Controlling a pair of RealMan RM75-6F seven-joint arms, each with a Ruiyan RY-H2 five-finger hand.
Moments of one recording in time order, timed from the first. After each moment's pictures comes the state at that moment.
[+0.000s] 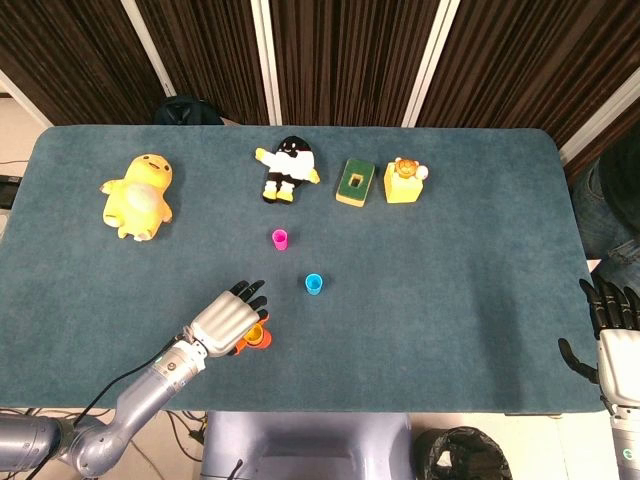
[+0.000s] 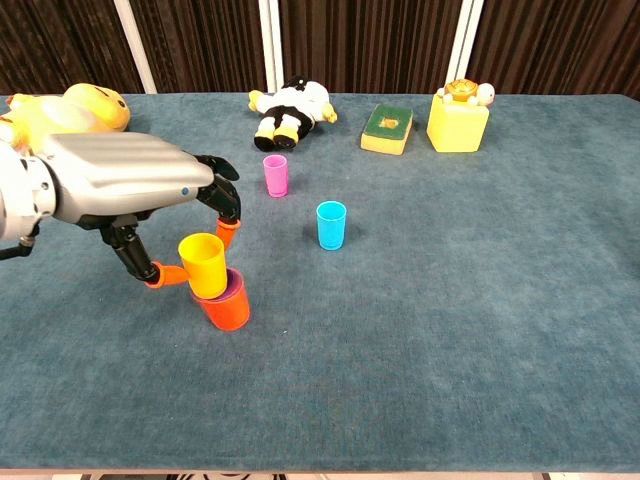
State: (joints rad) left arm -0.86 -1.34 0.01 -1.95 0.98 0.97 0.81; right arm 0.04 -1.15 0.11 -1.54 -1.49 1.57 0.01
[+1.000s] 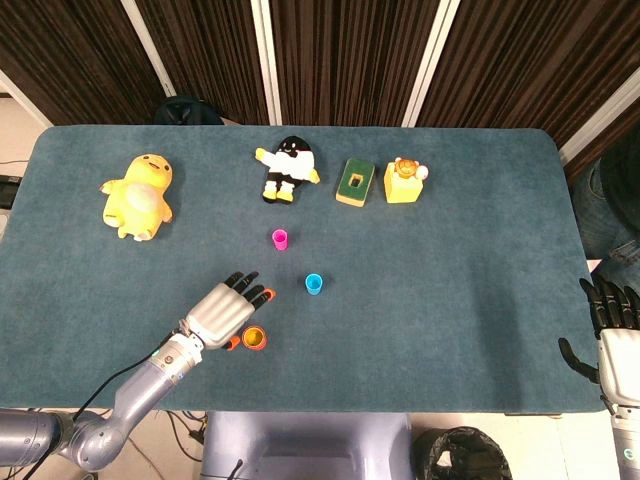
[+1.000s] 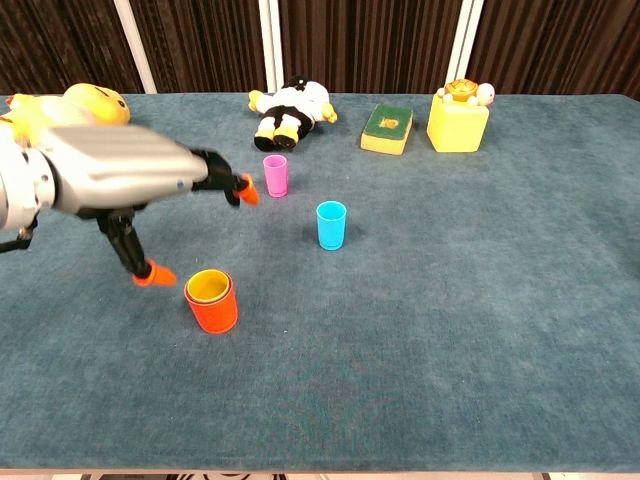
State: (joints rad) left arm -0.87 -1.33 0.01 -1.92 0.96 1.00 0.80; right arm 0.04 -1.15 0.11 -1.54 -1.49 1.57 0.02
